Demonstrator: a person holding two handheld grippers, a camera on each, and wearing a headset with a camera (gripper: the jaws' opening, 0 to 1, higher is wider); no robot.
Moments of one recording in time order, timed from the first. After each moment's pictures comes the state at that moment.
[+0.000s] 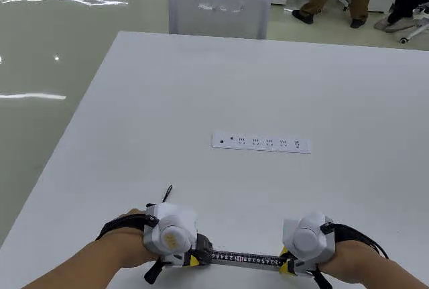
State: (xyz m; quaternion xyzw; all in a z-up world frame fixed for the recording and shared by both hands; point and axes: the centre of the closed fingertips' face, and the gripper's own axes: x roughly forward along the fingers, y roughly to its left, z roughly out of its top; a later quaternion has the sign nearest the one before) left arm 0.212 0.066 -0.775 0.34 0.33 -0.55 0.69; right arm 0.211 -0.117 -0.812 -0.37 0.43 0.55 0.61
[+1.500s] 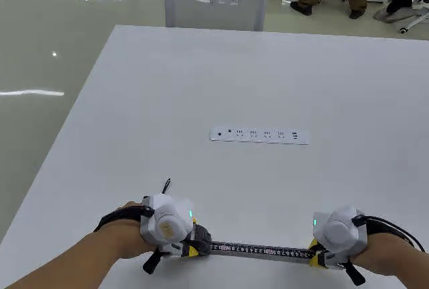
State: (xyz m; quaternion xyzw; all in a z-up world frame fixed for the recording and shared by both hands) left arm 0.213 0.067 -0.775 0.33 0.33 -0.55 0.70; right arm 0.209 -0.175 -0.805 -0.37 0.45 0.53 0.61
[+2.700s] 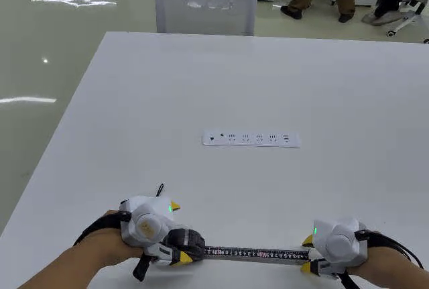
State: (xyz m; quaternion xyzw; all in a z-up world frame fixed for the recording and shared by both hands) left arm 0.230 0.090 -0.749 0.25 0.31 -0.49 0.78; right arm 0.214 -0.176 -0.803 -0.36 0.39 0.50 0.68
